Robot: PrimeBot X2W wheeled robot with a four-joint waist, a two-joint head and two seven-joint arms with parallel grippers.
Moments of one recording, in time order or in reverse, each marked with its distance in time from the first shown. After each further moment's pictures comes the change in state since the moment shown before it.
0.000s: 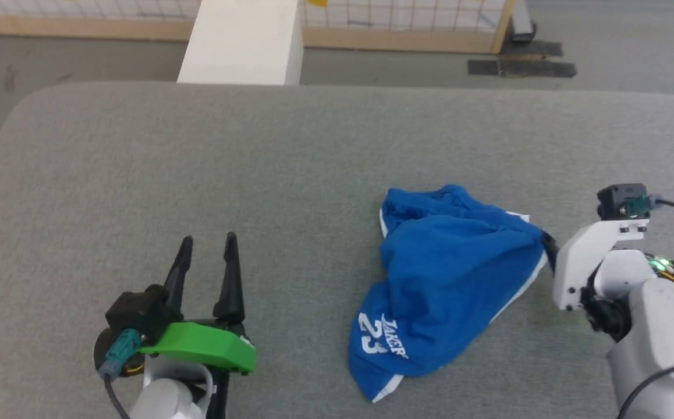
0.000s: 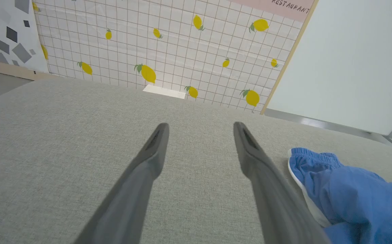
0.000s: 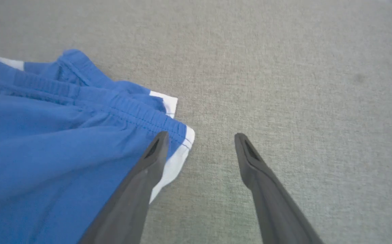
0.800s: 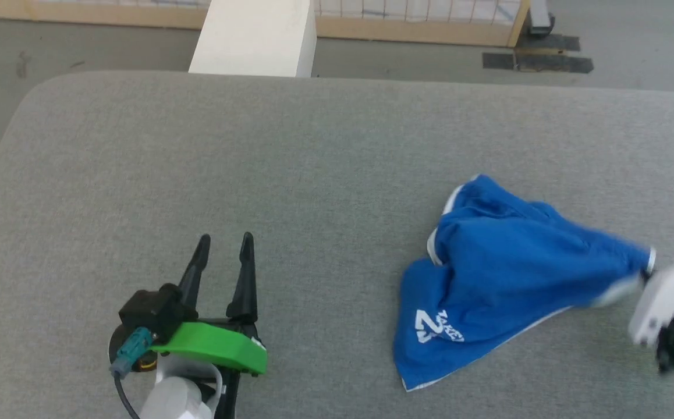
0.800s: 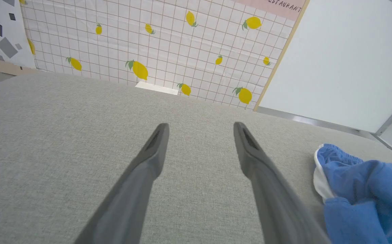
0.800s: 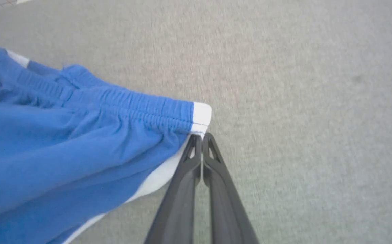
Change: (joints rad) left arm -0.011 -0.087 0.067 0.044 0.078 -0.125 0.000; right arm 0.149 -0.043 -0.214 -0.176 0.097 0.000 0.078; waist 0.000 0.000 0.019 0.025
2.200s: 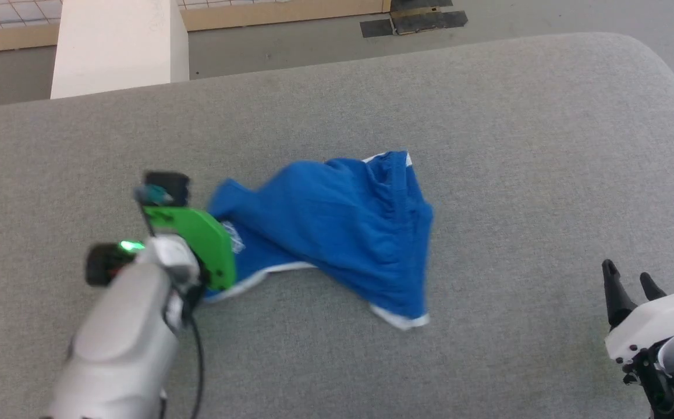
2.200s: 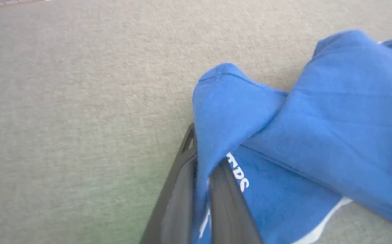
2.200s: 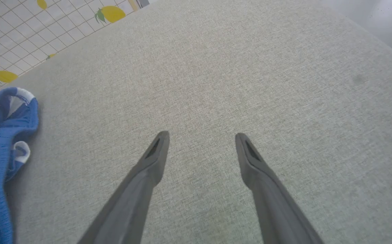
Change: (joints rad) left arm -0.456 0.184 -0.231 0.454 -0.170 0.081 0.510; right arm 0.130 0.073 0.036 -0.073 0.176 0.000 -0.271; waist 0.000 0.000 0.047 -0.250
